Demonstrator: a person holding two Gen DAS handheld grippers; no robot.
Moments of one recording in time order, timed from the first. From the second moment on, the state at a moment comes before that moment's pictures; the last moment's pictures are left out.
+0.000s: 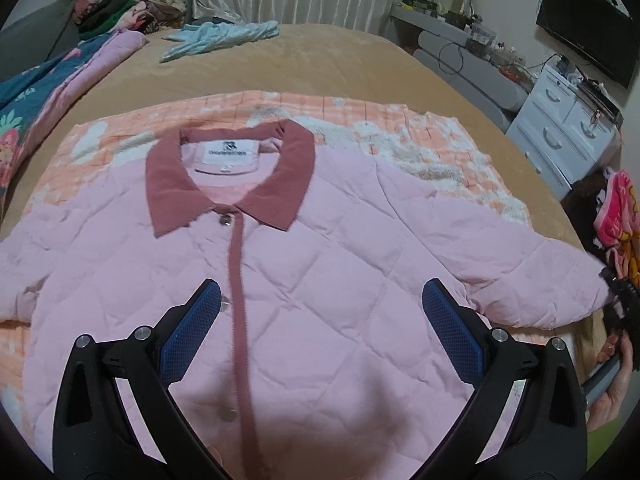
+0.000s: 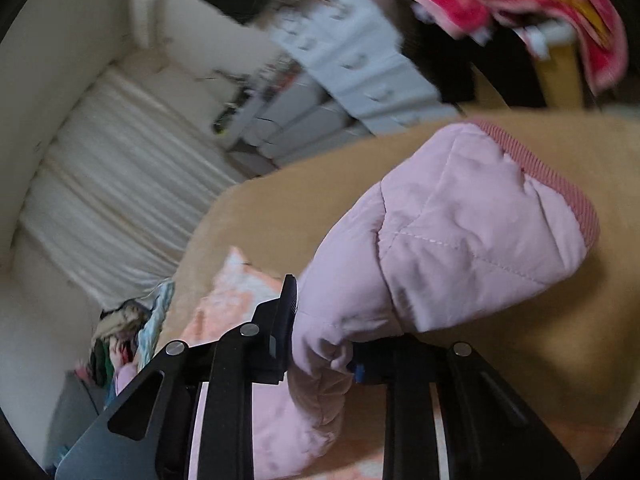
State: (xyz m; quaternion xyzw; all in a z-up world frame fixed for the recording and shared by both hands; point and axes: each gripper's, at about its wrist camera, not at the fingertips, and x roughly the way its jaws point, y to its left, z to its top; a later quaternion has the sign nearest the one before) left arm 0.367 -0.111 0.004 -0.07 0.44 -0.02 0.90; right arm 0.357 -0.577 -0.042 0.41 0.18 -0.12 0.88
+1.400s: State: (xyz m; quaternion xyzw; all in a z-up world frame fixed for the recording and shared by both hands) left arm 0.320 0.028 0.086 -0.13 0.38 -0.01 0.91; right arm 0.368 -0.267 0.150 0.02 0.16 0.07 0.98
